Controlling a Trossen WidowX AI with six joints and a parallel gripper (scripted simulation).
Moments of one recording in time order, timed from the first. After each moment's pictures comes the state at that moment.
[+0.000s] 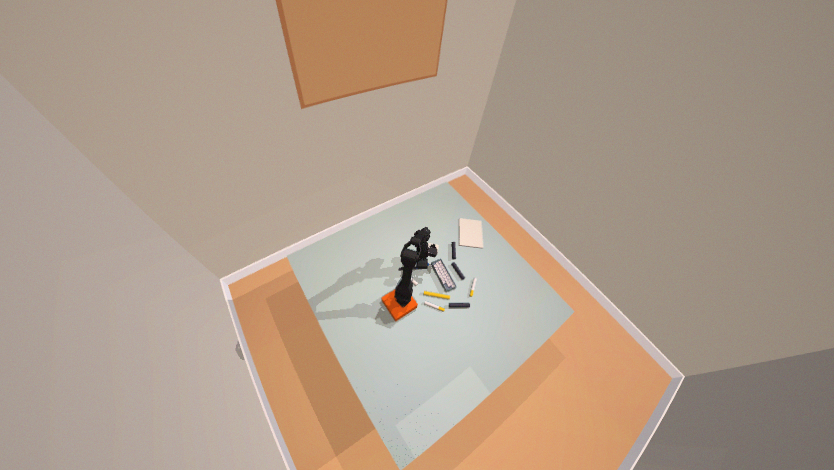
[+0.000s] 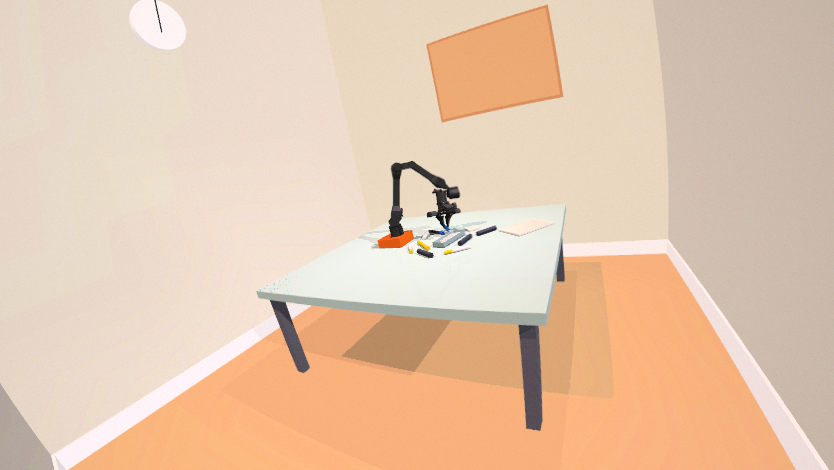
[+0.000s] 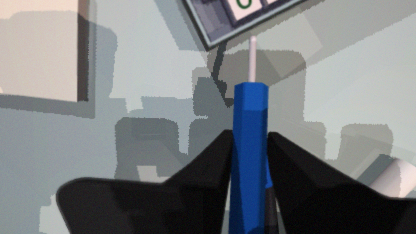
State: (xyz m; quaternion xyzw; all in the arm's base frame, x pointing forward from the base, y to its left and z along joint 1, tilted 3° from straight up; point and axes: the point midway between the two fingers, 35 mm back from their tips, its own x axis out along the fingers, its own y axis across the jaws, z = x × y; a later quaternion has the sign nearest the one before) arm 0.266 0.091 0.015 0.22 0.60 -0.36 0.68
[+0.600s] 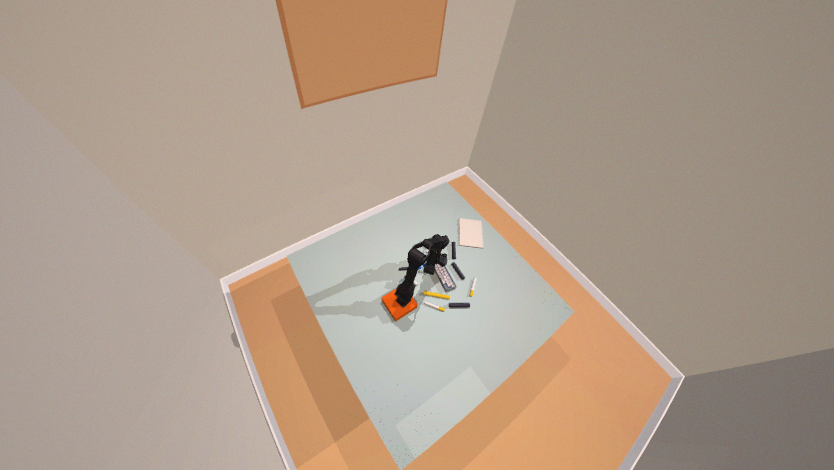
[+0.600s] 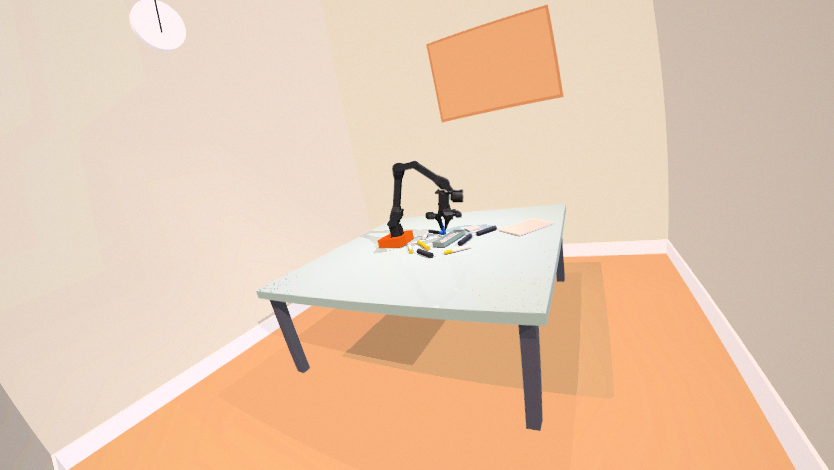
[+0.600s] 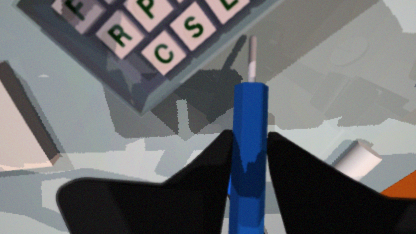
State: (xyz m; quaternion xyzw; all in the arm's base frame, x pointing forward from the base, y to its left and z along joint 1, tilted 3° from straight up) arm 0.266 0.041 0.015 0.33 0.67 -0.39 0.54
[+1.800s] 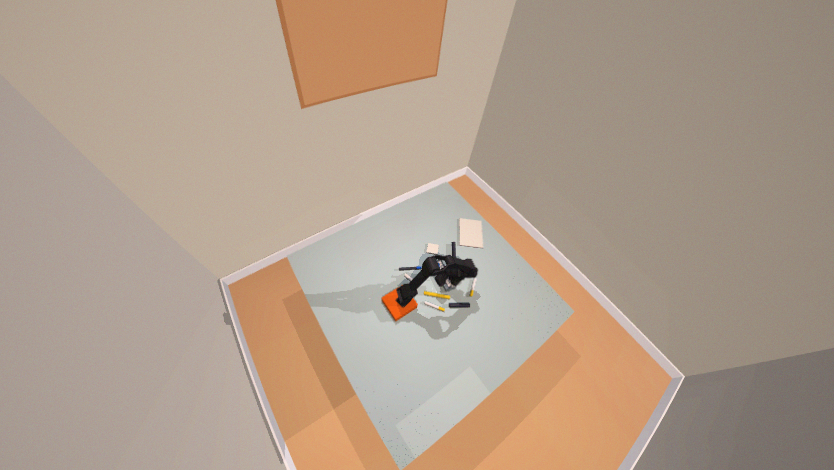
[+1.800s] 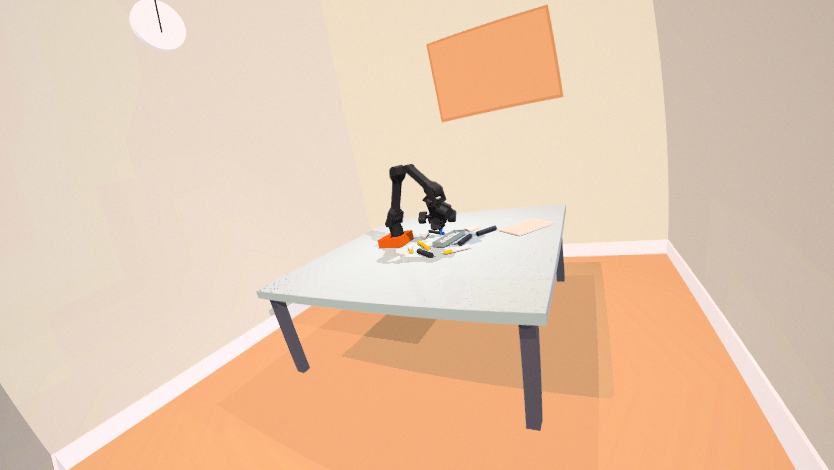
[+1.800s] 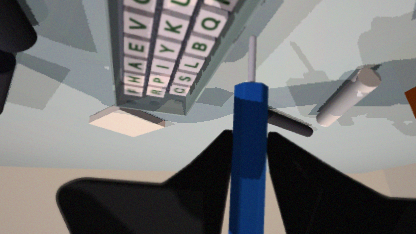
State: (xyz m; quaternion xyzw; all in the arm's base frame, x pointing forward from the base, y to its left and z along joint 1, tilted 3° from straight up) arm 0.269 -0.053 0.049 0.62 0.66 -0.32 0.26
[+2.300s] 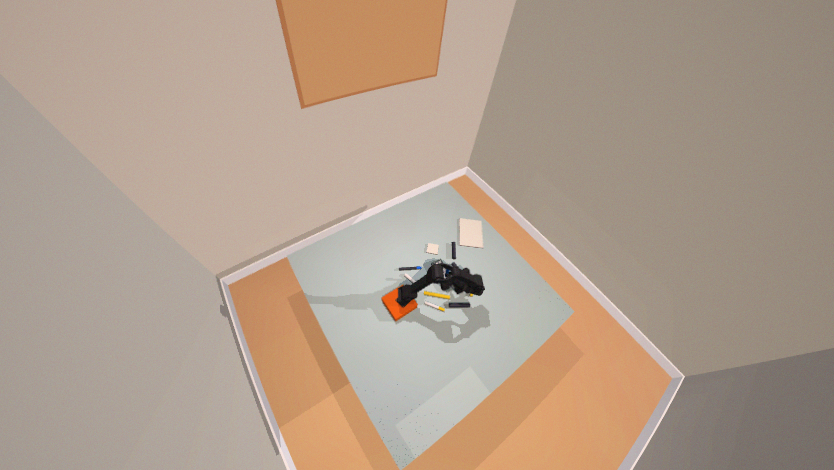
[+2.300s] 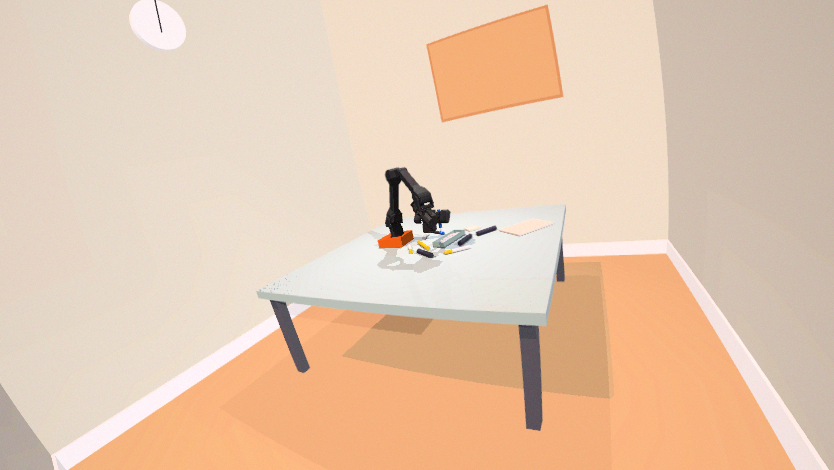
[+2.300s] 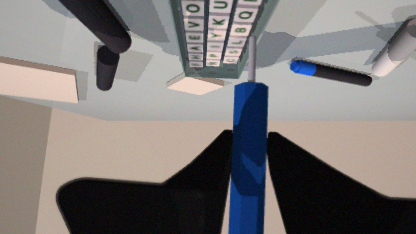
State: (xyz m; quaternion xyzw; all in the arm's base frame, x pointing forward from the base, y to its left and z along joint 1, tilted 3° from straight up) arm 0.272 -0.106 0.073 0.76 0.58 -0.26 0.16
